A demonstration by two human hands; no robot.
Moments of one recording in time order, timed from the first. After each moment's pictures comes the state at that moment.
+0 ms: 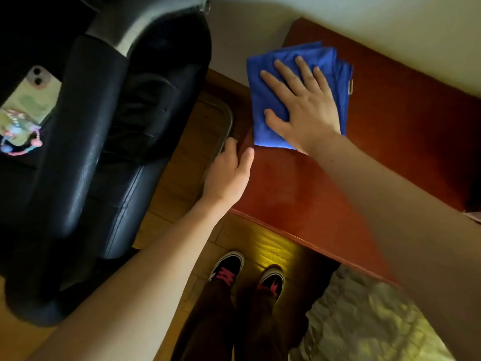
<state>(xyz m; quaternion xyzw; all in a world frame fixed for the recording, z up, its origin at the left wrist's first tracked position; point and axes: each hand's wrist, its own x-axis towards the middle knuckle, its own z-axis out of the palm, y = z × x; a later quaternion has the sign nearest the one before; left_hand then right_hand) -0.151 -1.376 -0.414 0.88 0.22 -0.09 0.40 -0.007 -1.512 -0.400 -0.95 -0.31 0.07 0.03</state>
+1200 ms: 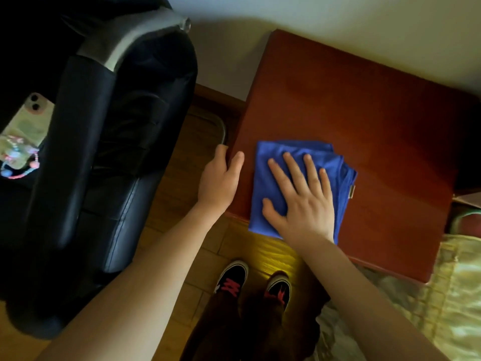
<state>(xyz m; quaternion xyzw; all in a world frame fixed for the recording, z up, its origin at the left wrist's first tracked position) -0.156 -1.372 -0.420 0.83 0.23 -0.08 0.50 -0.175 -1.559 -0.408 -0.98 -0.19 0.04 0.07</state>
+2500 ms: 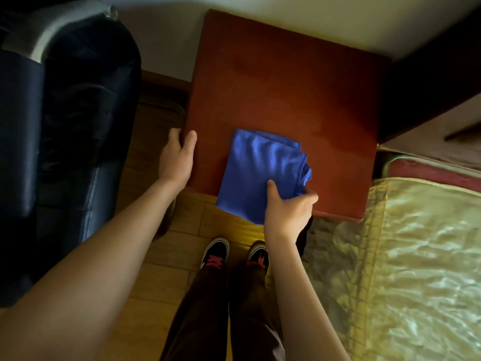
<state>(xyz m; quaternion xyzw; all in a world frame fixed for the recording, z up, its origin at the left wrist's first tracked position) -0.158 -1.374 -0.418 0.82 0.24 -0.13 0.50 -0.229 -1.572 -0.358 -0.78 0.48 0.05 0.39</state>
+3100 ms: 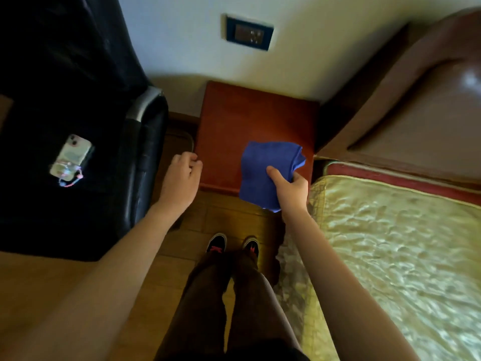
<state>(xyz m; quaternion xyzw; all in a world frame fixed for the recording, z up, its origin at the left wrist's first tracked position) -0.235 -1.394 -0.172 0.91 0.12 -0.12 0.38 -0.244 -1.625 -0.135 -0.70 0.37 0.12 0.60</state>
